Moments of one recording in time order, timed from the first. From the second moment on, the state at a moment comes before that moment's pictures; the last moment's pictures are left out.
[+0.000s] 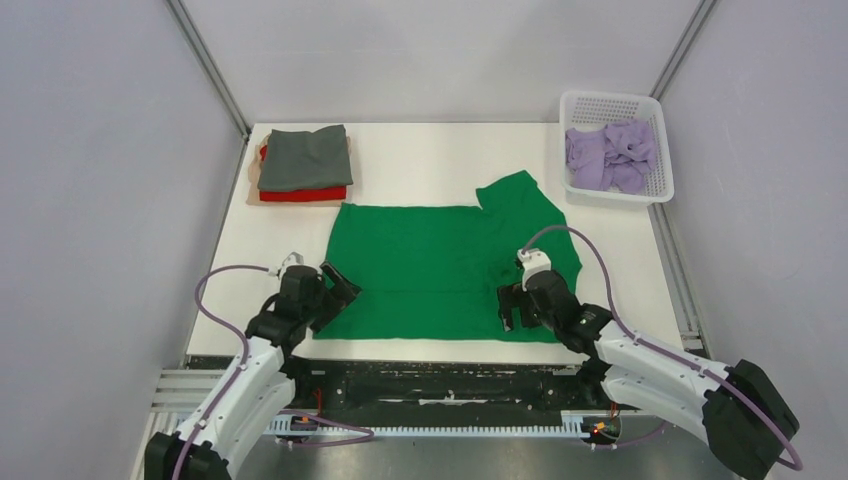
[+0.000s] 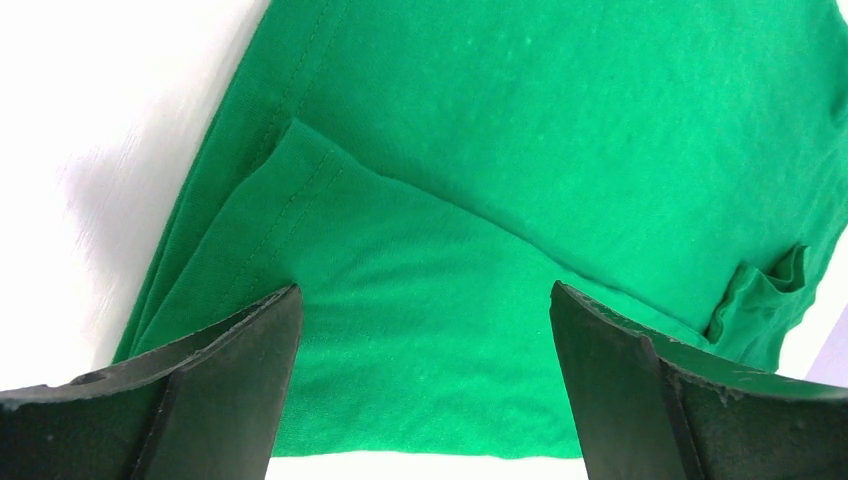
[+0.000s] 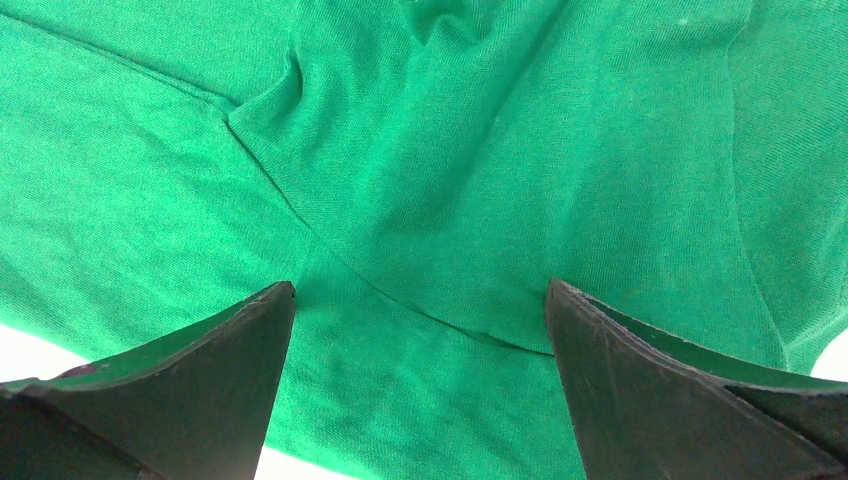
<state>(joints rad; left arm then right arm) -0.26 0.66 0.26 -0.43 -0.02 -0.93 0.71 0.90 0.27 -0.18 0.18 0.32</state>
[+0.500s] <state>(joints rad) -0.27 0.62 0.35 -0.64 -0.02 -0.92 0.71 0.85 0.34 -0.35 0.12 0.32</state>
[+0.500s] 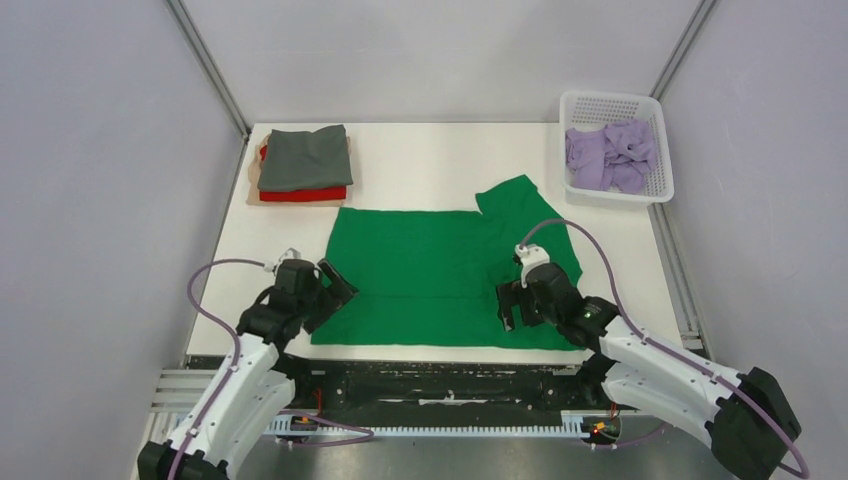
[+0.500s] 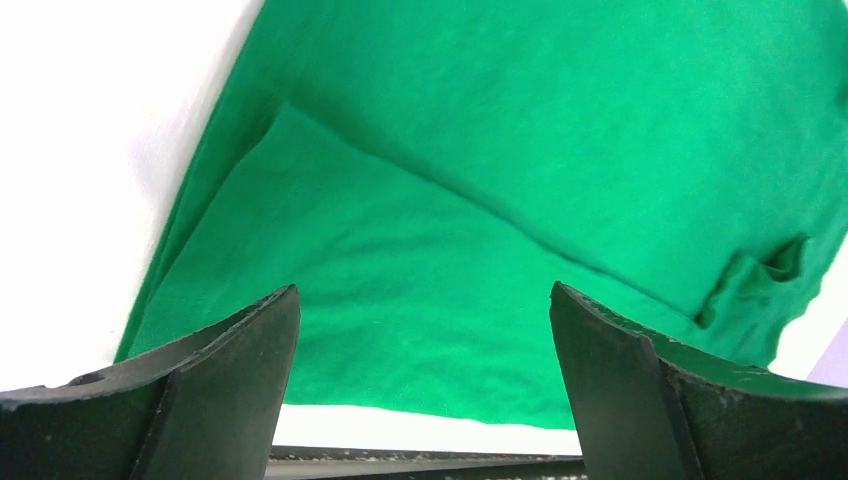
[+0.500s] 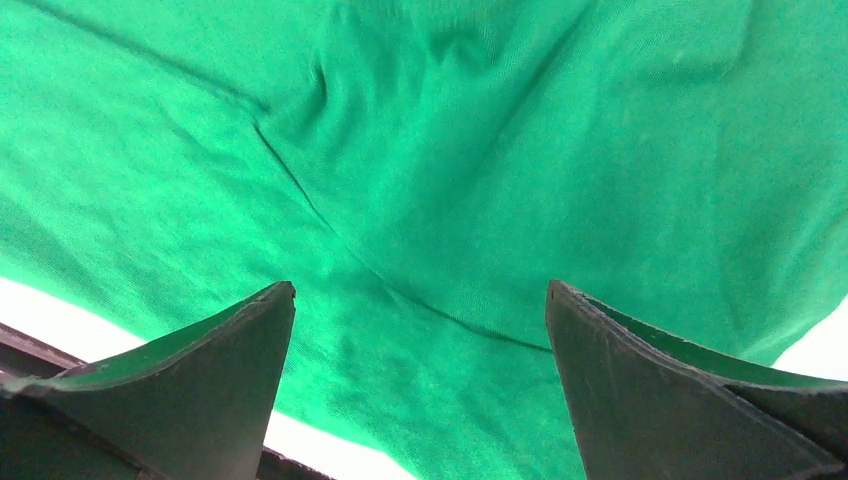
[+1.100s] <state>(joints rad) -0.22 1.44 0.97 -0.48 -0.16 -0.70 0.58 1.09 0.64 -0.16 0.38 0.29</state>
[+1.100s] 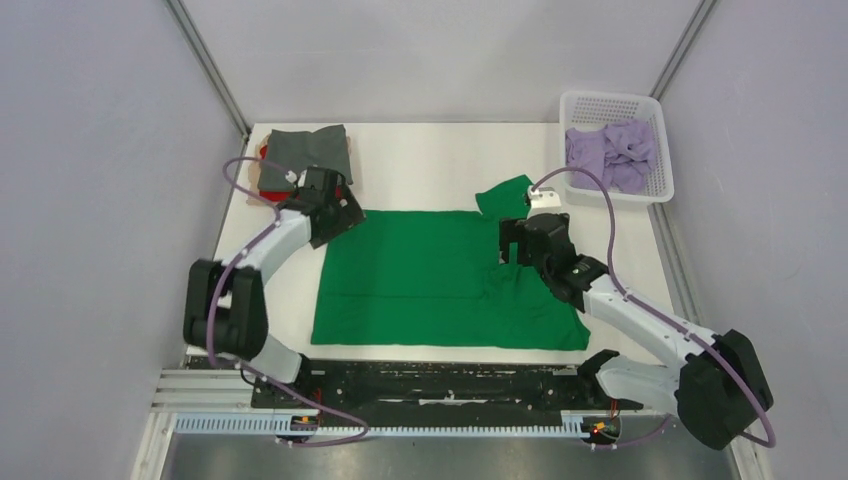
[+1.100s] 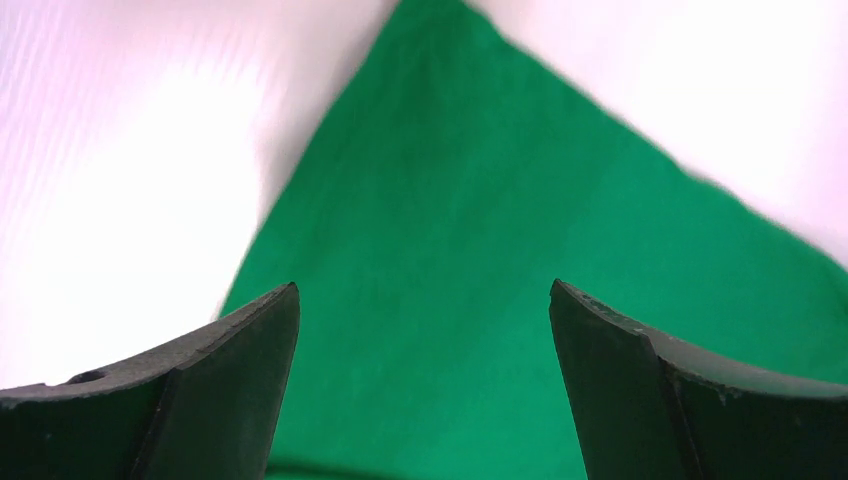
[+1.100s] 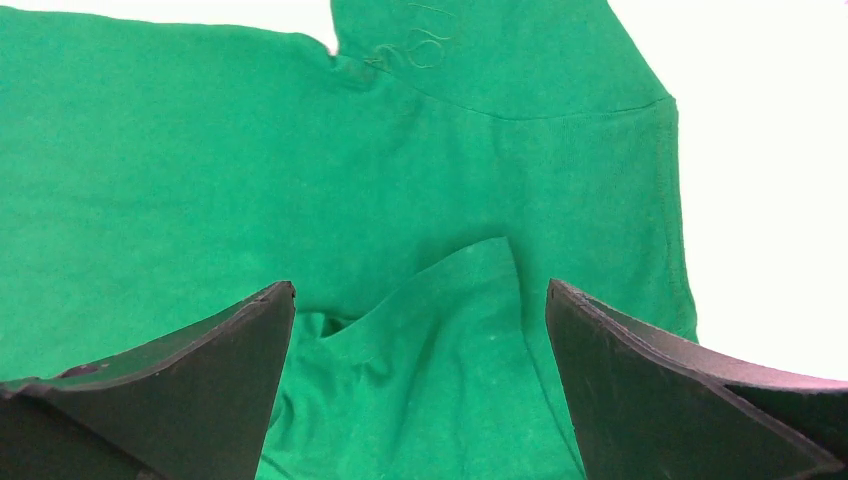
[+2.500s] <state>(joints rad) -0.16 1.99 1.32 -0.30 -0.30 -0.56 0.43 1.27 0.65 0.02 0.28 0.23</state>
